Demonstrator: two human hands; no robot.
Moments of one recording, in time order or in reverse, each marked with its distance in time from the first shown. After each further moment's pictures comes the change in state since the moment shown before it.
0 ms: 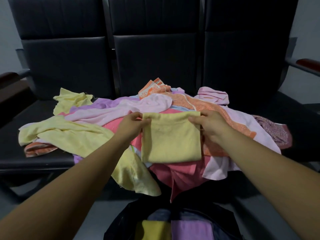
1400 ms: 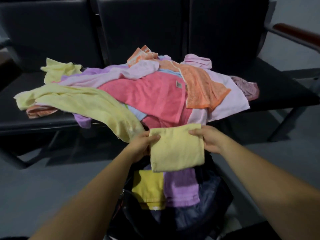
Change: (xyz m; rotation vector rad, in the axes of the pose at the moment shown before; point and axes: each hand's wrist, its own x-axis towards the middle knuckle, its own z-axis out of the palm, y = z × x) left_hand -0.166 -0.114 0.049 -0.297 -0.409 -0.405; right_hand -0.142 0.140 -0.050 0.257 -0.161 0.352
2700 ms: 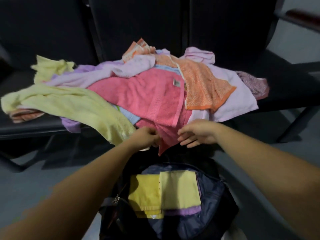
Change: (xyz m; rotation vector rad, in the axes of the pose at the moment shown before) left_hand 0.046 0.040 0.011 0.803 0.041 0.132; right_hand 0.046 -0.044 0.015 -0.542 -0.178 0.218
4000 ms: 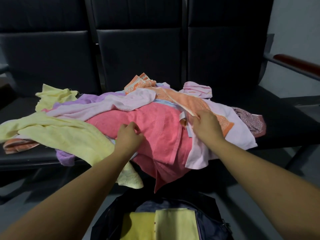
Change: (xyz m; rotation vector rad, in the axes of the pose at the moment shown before) left_hand 0.043 0.045 -0.068 0.173 0.626 0.007; right_hand -0.017 -0.085 -0.041 -0.519 0.919 -0.671
